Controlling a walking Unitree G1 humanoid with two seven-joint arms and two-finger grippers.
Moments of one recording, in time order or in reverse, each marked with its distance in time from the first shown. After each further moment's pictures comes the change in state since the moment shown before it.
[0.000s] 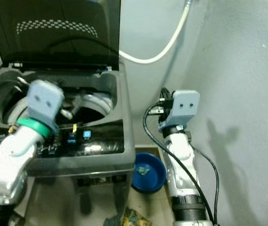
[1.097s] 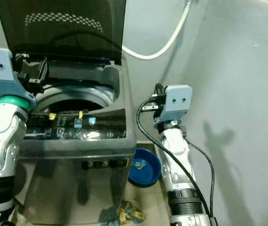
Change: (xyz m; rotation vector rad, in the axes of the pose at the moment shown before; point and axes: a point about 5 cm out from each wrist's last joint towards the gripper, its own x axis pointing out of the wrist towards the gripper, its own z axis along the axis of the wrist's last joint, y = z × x) left arm 0.020 0.035 -0.001 -0.212 0.017 0.251; right arm 0.011 0.010 0.005 -0.031 -0.016 0.024
